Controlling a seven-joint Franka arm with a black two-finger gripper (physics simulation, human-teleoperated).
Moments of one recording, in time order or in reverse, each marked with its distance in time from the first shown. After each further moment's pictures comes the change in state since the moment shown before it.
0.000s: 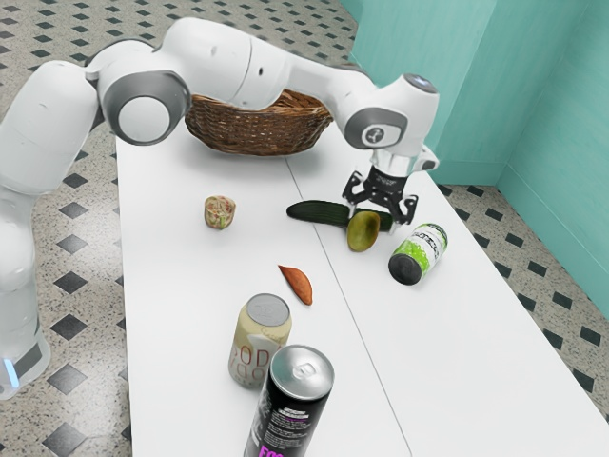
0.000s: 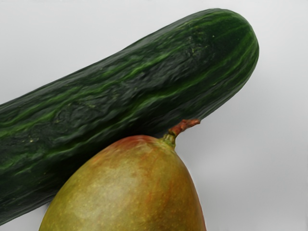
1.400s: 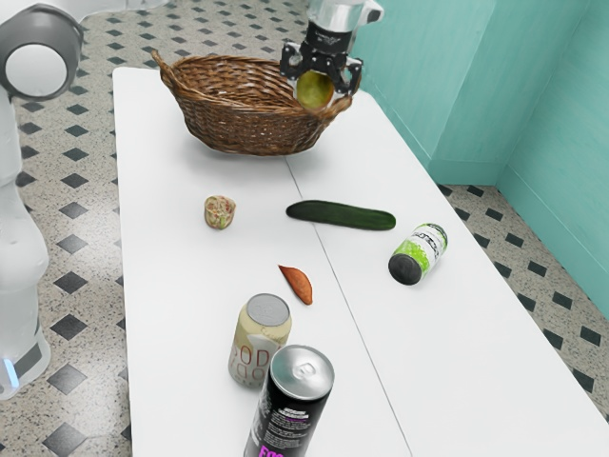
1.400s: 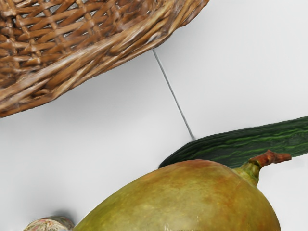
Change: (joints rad) arm 0.309 -0.509 -0.117 -0.063 0.027 -0.450 -0.087
